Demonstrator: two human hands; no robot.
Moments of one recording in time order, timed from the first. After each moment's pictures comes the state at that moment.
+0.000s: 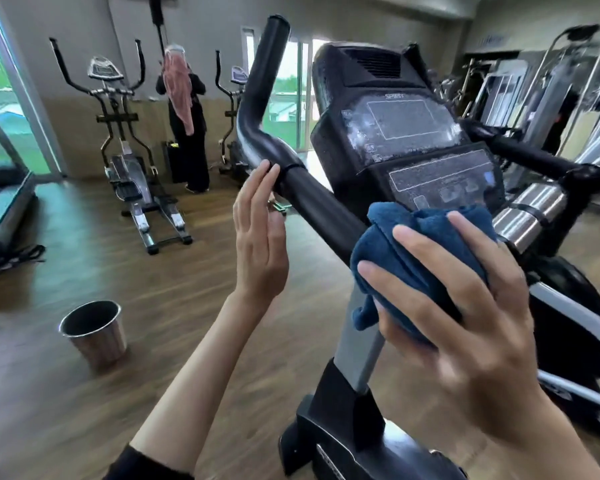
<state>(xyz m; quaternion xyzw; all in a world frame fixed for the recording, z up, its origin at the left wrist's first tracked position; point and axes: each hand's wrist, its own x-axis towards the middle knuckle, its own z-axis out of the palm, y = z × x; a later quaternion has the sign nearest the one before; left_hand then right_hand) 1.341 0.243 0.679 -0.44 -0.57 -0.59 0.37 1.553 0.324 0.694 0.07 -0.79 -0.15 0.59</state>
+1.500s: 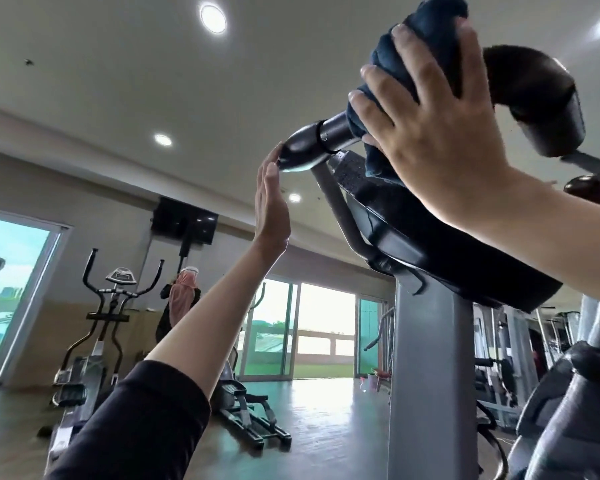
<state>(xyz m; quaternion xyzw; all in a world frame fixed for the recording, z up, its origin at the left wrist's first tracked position) 1.220 0.305 0.679 -0.53 -0.24 -0.74 0.34 1.448 0.353 0.688 -0.11 -0.31 -0.68 0.65</state>
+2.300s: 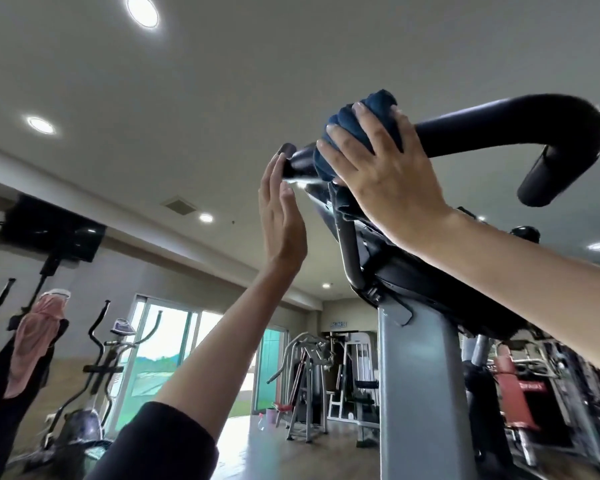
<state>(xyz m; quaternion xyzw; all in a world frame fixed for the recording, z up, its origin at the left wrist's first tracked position) 1.198 0.337 0.691 -0.55 -0.12 -0.75 0.35 1.355 0.347 0.715 -0.10 -0.26 -0.76 0.58</state>
